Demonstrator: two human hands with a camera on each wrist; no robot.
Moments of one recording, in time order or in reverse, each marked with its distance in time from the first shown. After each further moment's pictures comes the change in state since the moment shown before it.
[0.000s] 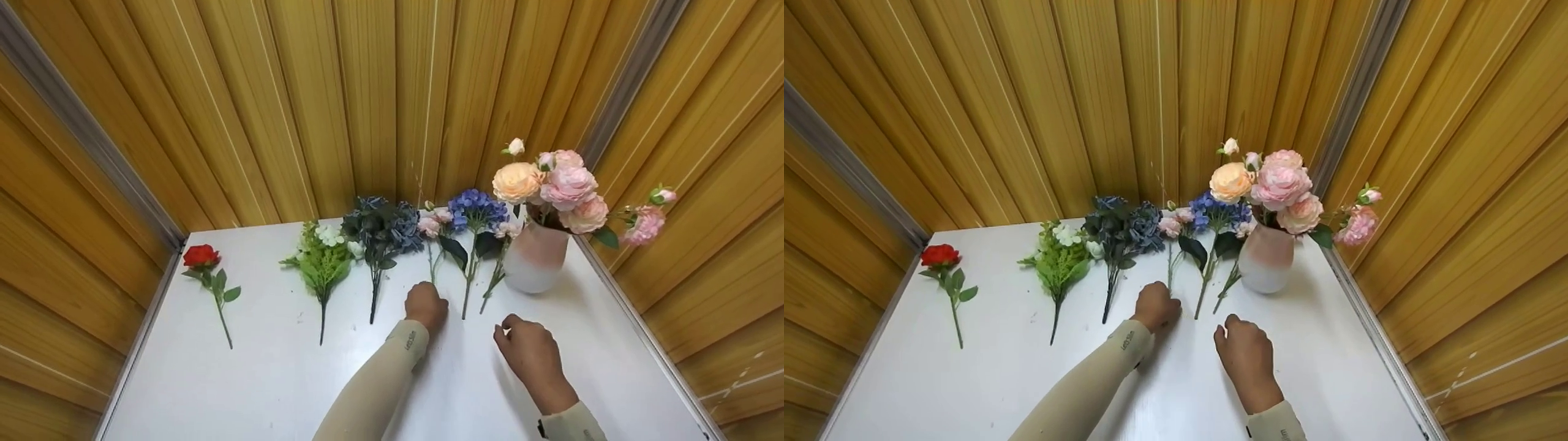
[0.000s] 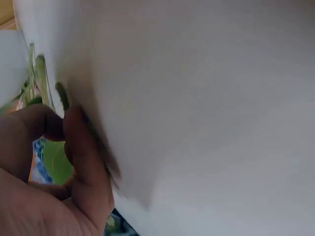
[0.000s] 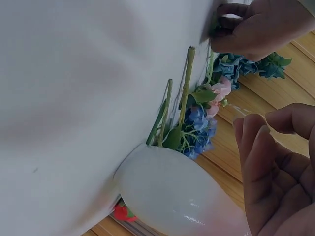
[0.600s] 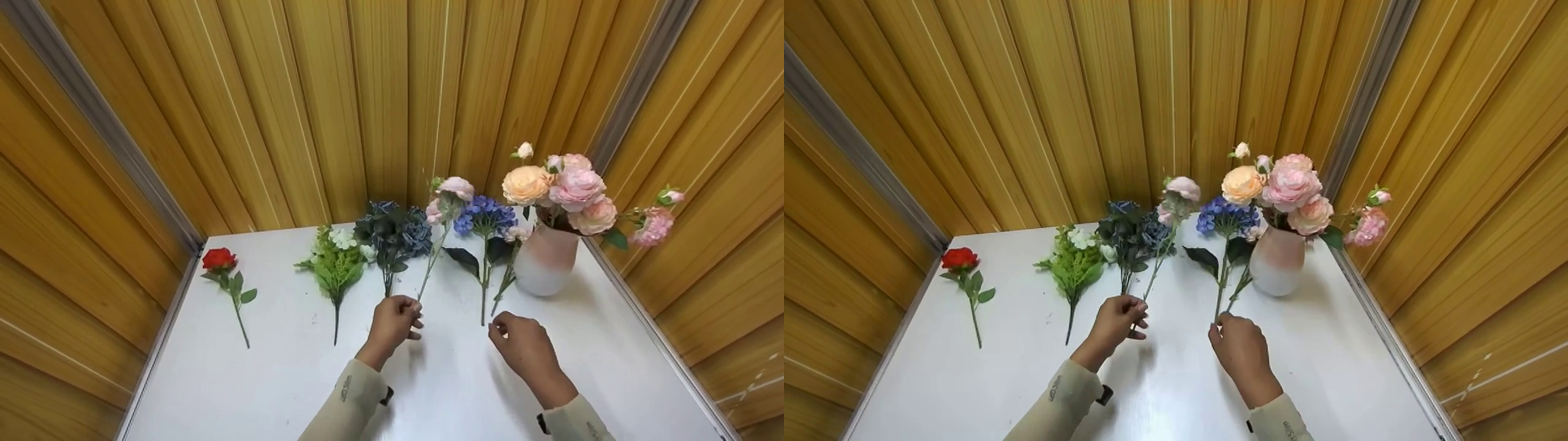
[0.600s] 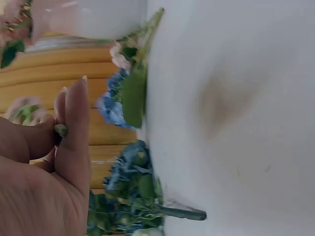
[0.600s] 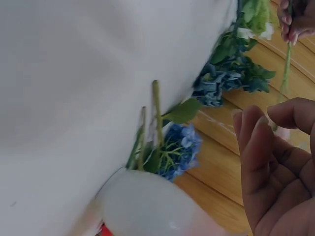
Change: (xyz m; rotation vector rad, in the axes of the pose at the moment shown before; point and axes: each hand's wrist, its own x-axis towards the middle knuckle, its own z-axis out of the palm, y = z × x) left_hand -0.089 -0.040 -0.104 -0.743 -0.104 -0.018; right_hand 0.004 -0.029 -0.004 0.110 -0.051 -0.064
